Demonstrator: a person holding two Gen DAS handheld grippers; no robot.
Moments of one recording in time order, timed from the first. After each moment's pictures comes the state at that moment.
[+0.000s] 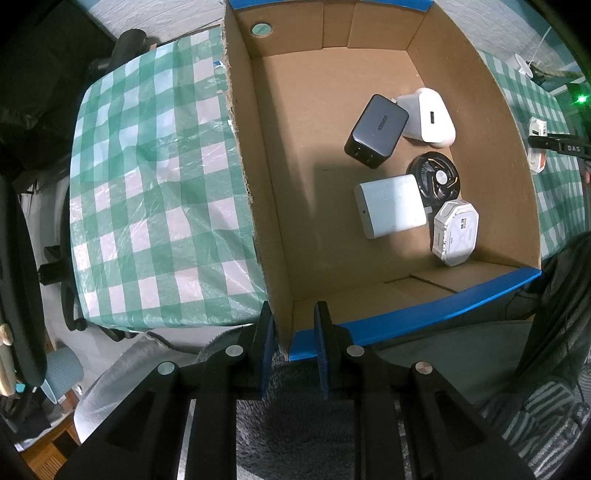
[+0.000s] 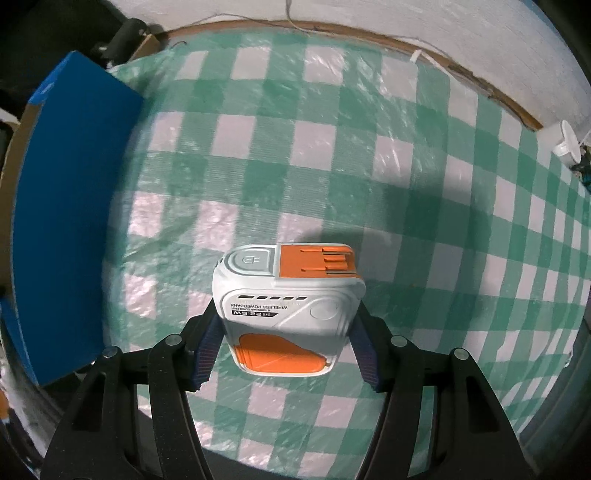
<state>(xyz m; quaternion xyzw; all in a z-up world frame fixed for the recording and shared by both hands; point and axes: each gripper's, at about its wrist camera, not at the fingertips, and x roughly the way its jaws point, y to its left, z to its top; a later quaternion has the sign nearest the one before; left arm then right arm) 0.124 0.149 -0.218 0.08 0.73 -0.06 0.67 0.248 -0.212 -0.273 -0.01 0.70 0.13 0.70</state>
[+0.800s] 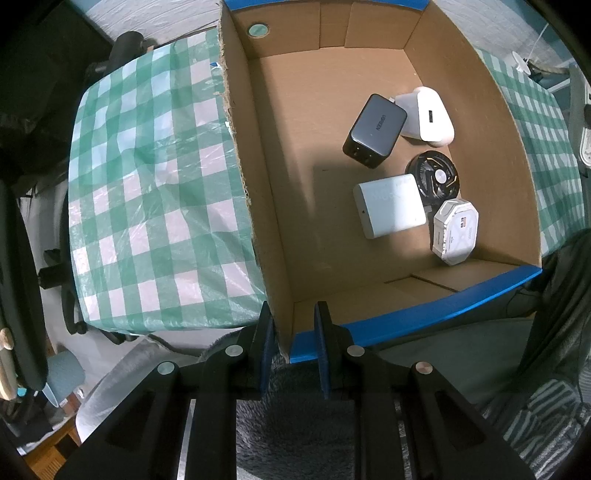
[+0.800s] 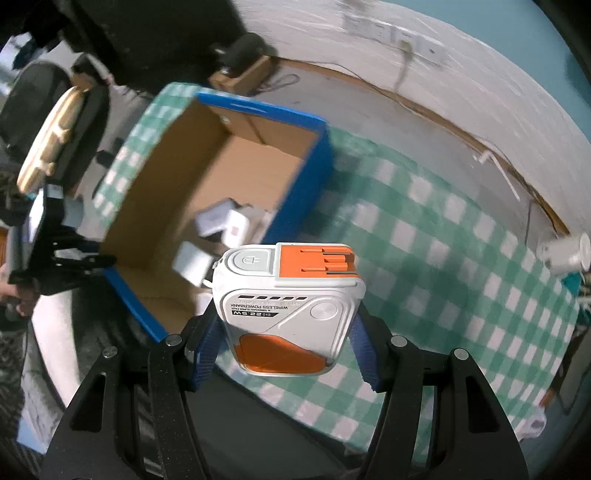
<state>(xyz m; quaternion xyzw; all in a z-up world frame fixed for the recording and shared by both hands) 0.124 0.148 -0.219 0.08 0.73 -0.07 0.67 0.234 -0.081 -0.128 -0.06 0.63 0.28 0.72</state>
